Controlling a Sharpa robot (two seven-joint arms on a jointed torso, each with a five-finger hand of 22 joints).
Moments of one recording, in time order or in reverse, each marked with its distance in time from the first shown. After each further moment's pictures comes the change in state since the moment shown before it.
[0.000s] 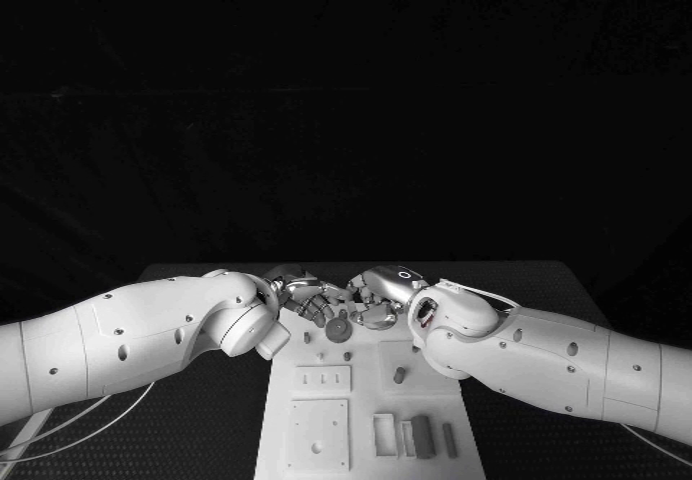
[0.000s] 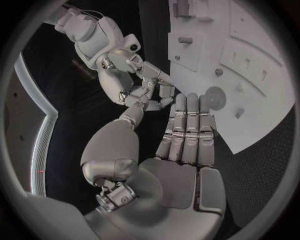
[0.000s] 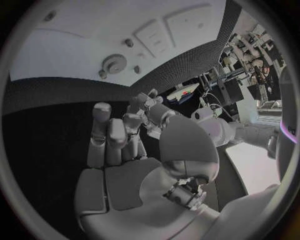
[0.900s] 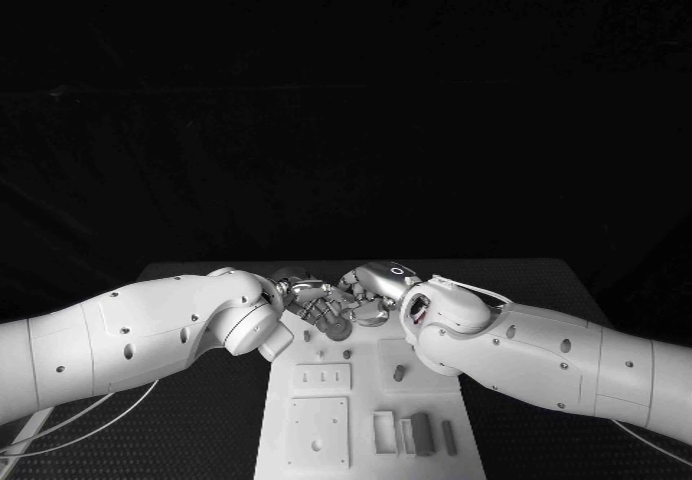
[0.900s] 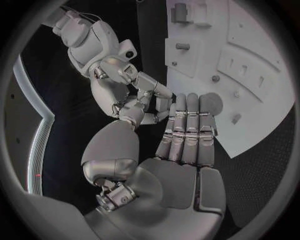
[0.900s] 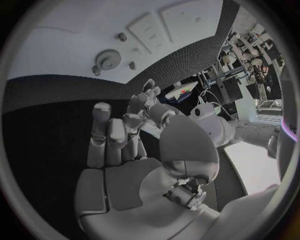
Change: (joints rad) left arm 0.000 0.014 -0.001 0.002 -0.016 0.024 -0.047; left_hand -0.017 0.016 -0.006 -0.006 0.000 0.030 -0.006 0.000 0.000 0.007 -0.007 0.006 0.015 0.006 -0.005 0.016 -0.001 0.000 0.004 -0.004 -0.004 0.006; right arm 0.000 0.022 0.012 0.006 -0.005 0.006 -0.013; right_hand 0.000 0.000 0.000 0.000 0.000 0.000 0.000 0.004 0.008 0.000 -0.001 -0.004 0.001 0.001 0.000 0.000 -0.001 0.000 0.000 0.000 0.000 0.000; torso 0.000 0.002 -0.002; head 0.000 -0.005
